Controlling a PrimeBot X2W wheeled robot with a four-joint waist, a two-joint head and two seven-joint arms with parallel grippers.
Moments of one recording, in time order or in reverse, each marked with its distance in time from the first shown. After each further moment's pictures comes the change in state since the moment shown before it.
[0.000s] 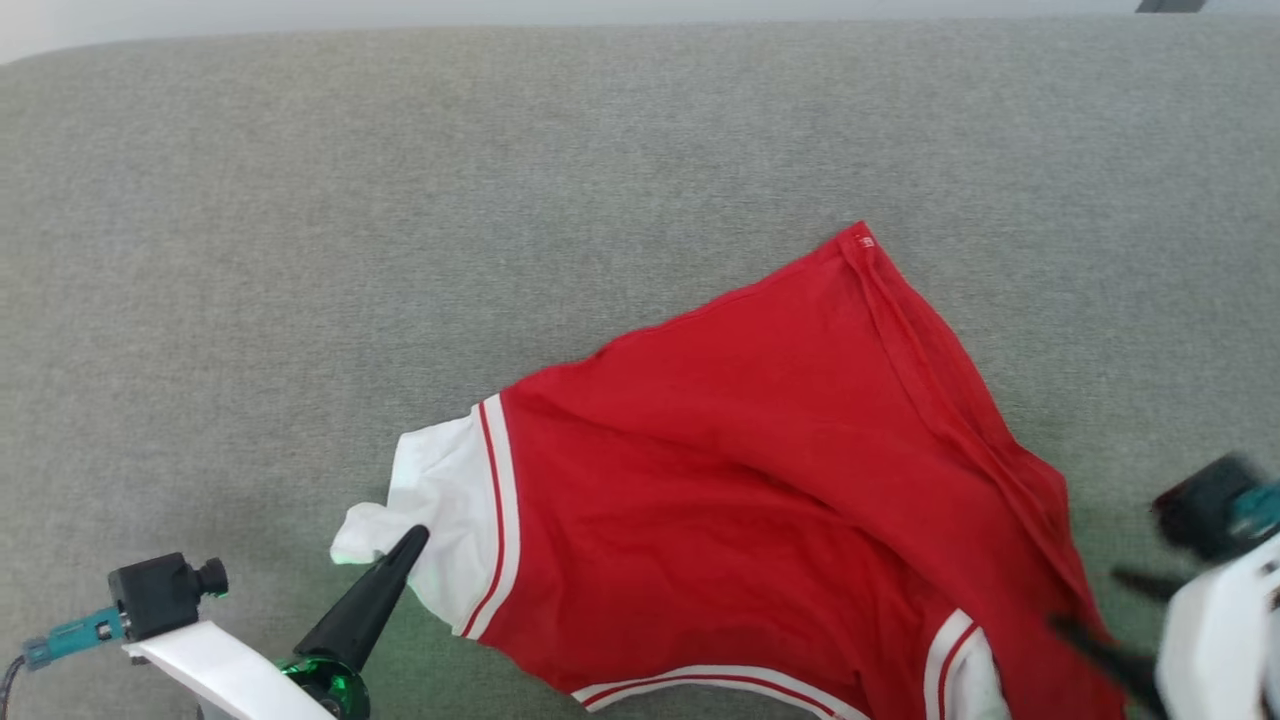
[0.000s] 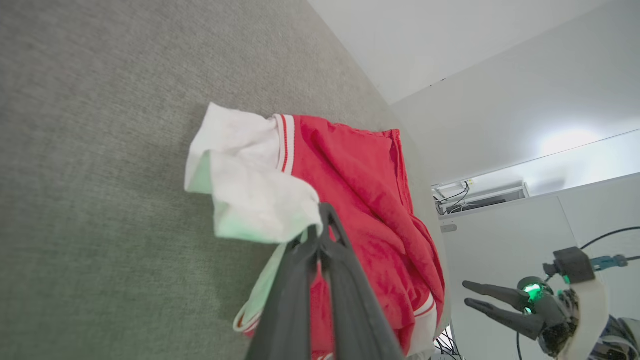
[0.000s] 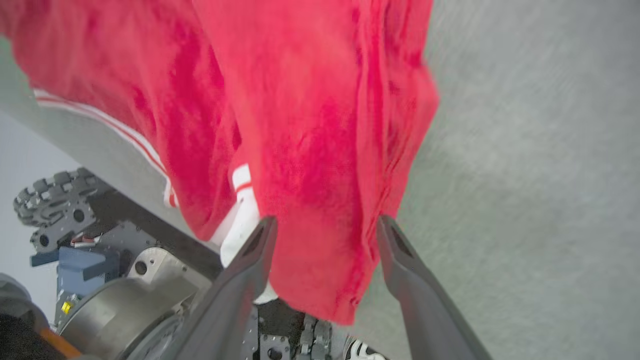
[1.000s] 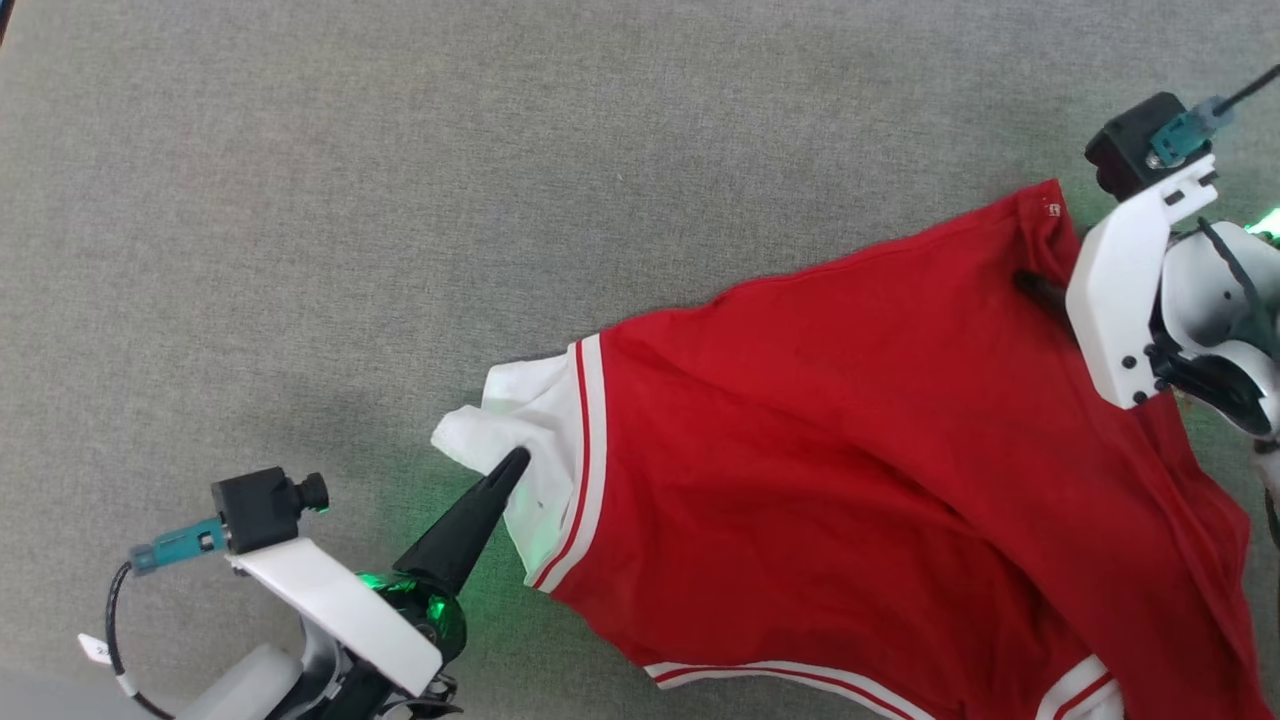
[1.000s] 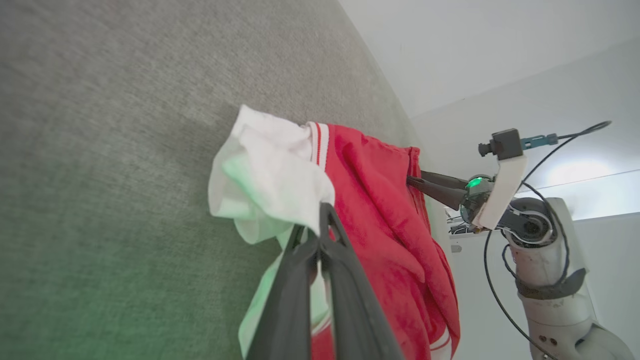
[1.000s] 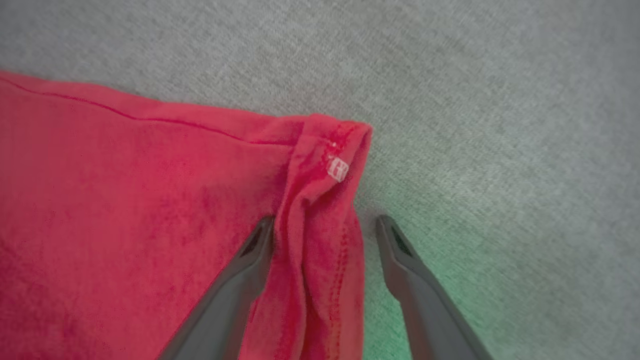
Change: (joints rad) left arm -0.184 -0.132 -0.083 0.035 0.029 0.000 0.024; right arm -0.815 0.054 0.362 0.705 -0.137 0.000 -0.195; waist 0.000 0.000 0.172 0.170
